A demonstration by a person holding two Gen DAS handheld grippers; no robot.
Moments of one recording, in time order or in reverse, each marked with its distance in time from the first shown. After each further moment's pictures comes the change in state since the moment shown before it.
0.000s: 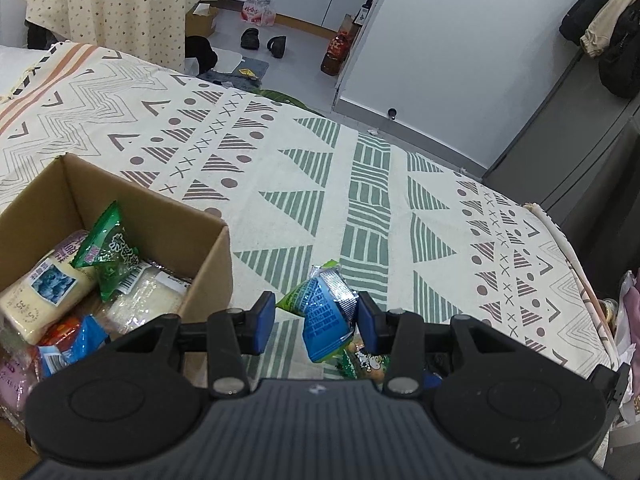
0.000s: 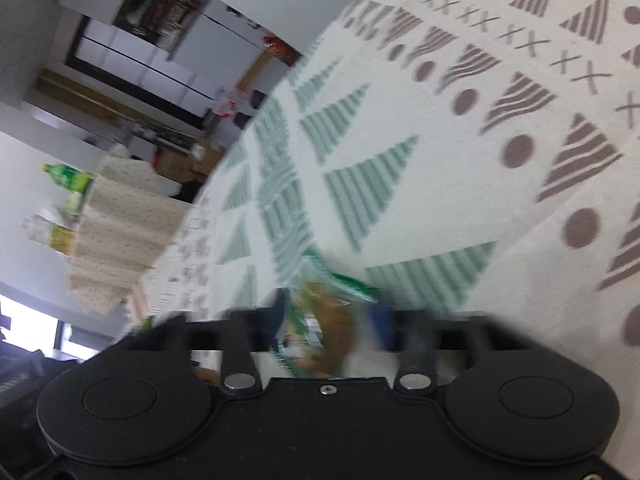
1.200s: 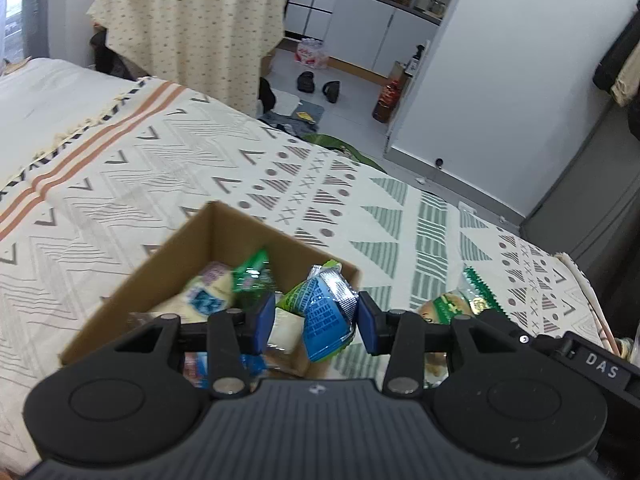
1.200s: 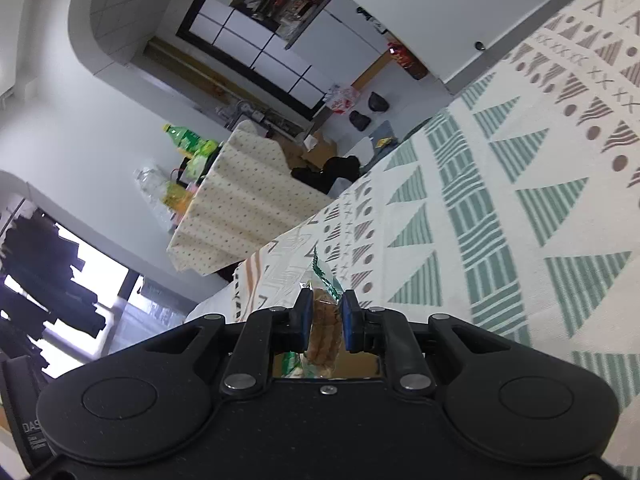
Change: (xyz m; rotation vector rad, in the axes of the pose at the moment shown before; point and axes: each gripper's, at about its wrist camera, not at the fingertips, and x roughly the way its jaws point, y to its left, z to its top) left arm -0.089 0.061 0.007 -0.072 -0.126 0.125; right arm -0.062 0.109 -0.023 -0.201 -0.015 0.289
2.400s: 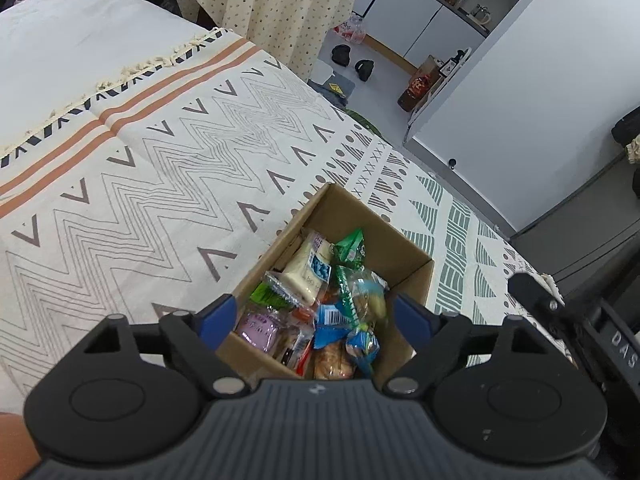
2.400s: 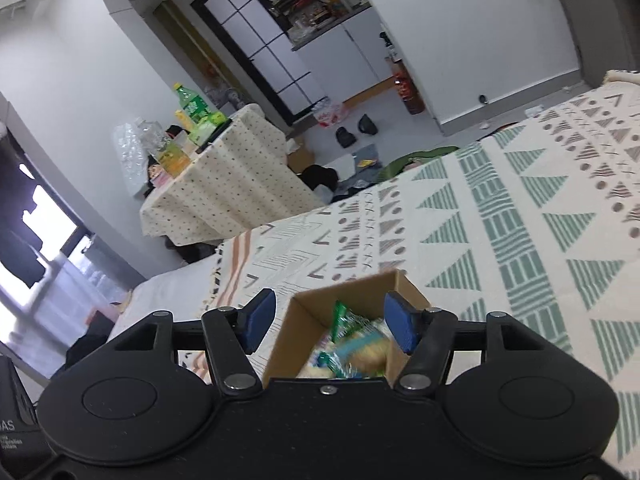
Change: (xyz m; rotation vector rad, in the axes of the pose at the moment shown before) left arm -0.061 0.122 0.013 -0.192 0.132 -0.069; right arm -0.009 0.134 -0.065 -0.216 -0.058 -0.223
